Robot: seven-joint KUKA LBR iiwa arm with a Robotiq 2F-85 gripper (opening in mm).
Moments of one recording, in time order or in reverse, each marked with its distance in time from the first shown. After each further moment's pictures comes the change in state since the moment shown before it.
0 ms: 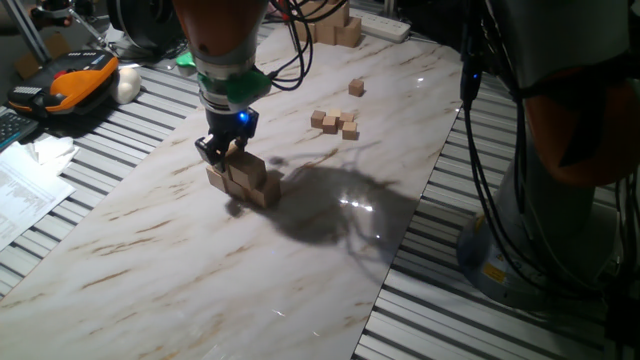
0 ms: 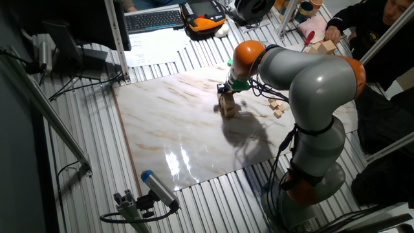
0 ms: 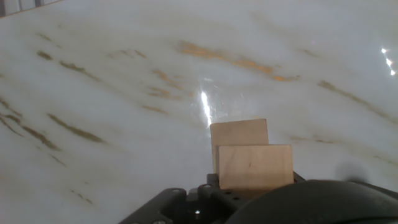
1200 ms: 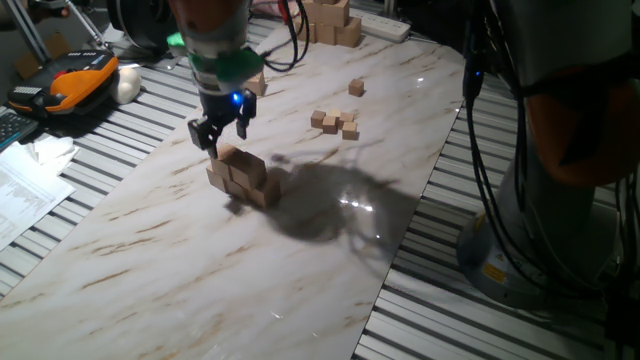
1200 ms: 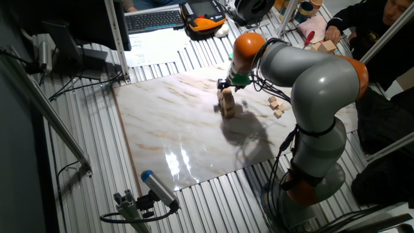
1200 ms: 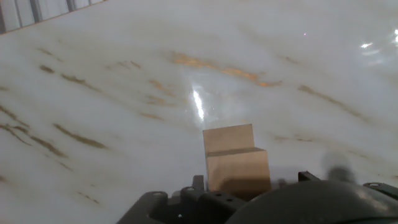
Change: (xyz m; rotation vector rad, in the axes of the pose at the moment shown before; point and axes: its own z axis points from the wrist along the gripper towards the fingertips) arm -0.014 -0.007 -0.041 0.019 0.052 0.051
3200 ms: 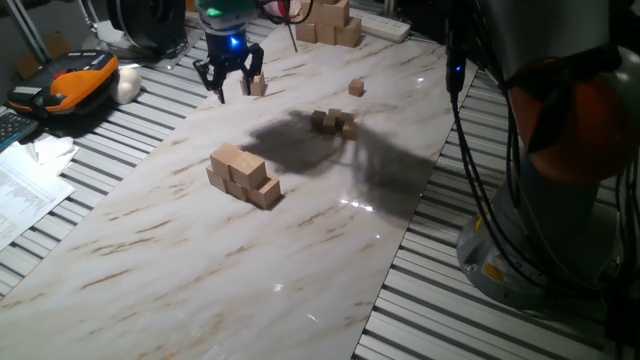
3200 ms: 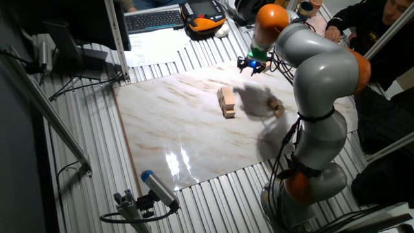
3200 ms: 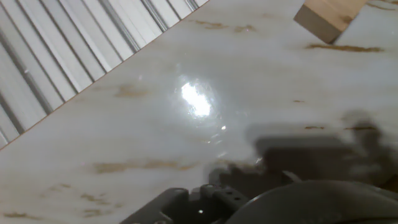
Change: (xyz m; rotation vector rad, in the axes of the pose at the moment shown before) arm -0.083 -0.092 -0.015 0.015 0.040 0.300
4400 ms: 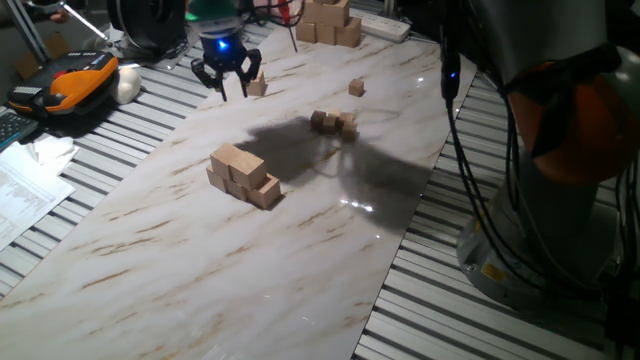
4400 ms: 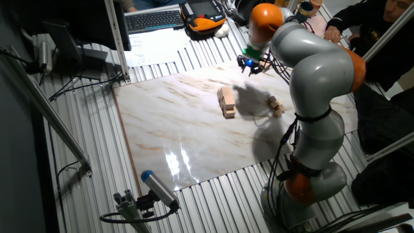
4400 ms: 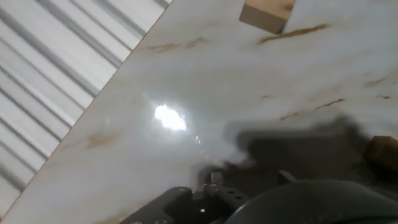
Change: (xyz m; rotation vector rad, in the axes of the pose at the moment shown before) arm -0.015 -0.005 0.002 0.108 -0.051 0.335
